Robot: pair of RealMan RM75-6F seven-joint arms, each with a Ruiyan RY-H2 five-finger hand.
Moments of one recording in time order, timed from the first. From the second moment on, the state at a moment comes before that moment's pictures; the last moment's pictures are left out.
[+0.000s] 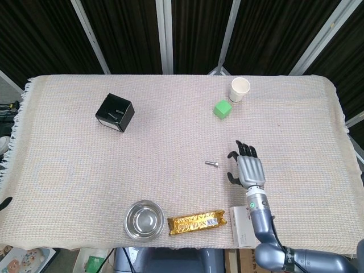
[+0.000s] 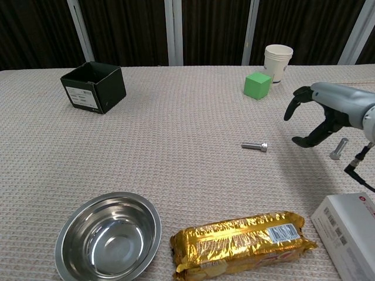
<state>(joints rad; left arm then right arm) 0.00 -1.03 -0.09 -1.65 1.43 1.57 -0.07 0.62 -1.57 0.27 -1.81 -0.70 1.31 -0.66</state>
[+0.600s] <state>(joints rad) -0.01 -1.01 -0.10 -1.63 1.41 1.54 -0.13 0.70 -1.82 0.32 -1.62 -0.60 1.45 -0.81</state>
